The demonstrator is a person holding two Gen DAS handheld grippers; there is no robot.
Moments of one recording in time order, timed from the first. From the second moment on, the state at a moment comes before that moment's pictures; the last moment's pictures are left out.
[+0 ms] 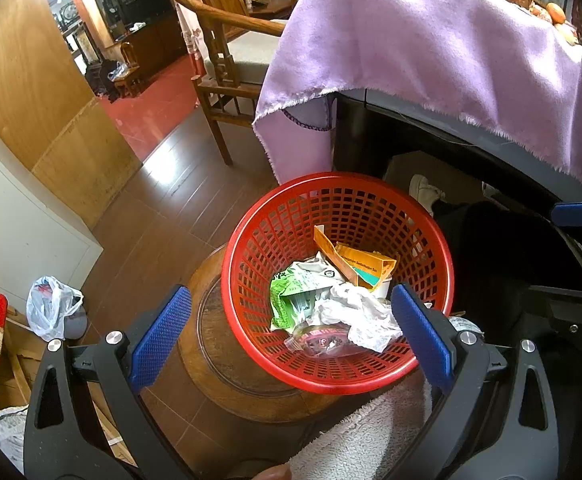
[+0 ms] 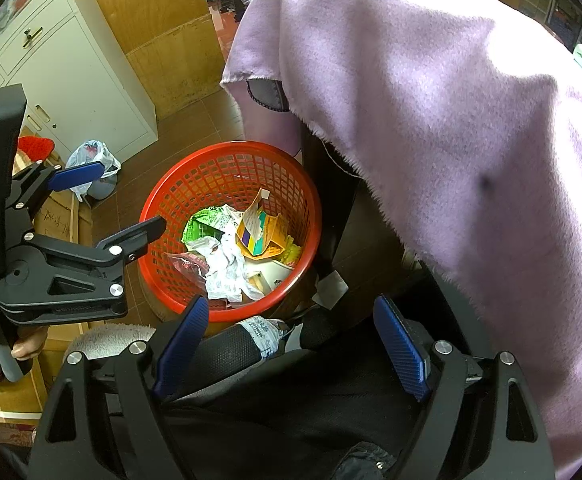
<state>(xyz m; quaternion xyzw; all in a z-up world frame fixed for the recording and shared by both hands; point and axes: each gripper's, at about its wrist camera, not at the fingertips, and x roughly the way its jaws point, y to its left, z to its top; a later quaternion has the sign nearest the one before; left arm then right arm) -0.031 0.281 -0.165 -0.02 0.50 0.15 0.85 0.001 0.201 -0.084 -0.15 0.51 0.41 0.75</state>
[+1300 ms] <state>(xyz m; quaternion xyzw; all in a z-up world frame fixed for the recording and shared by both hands) -0.030 0.279 -0.170 -0.03 0.50 0.14 0.85 0.000 0.202 -0.085 -0.15 0.51 0.41 0.75</state>
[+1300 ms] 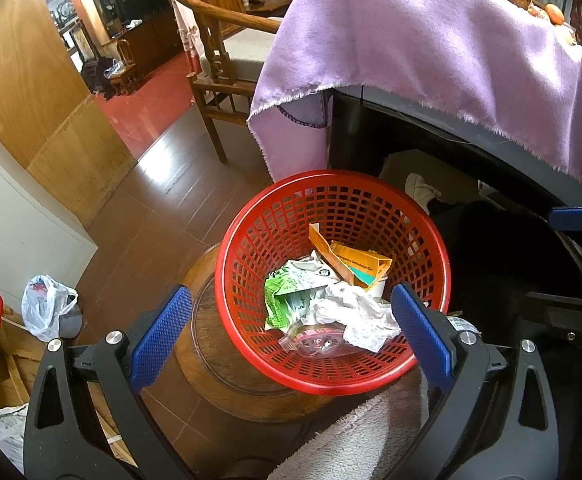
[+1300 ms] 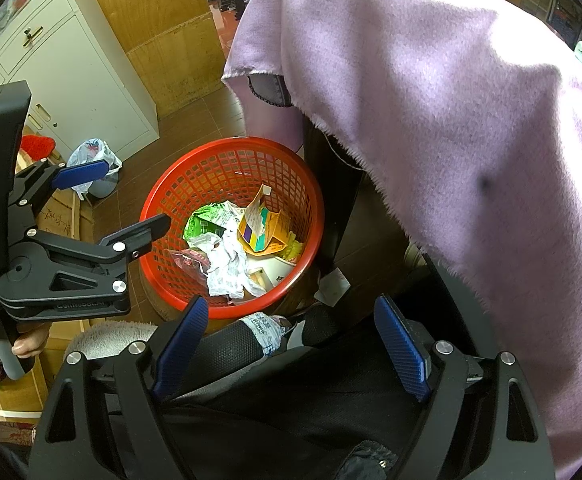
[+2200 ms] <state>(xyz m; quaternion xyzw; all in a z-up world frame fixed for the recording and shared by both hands) -0.030 0.280 -0.170 -0.03 0.51 0.14 0.85 0.000 0.201 -0.085 -0.15 0.51 0.41 0.75</state>
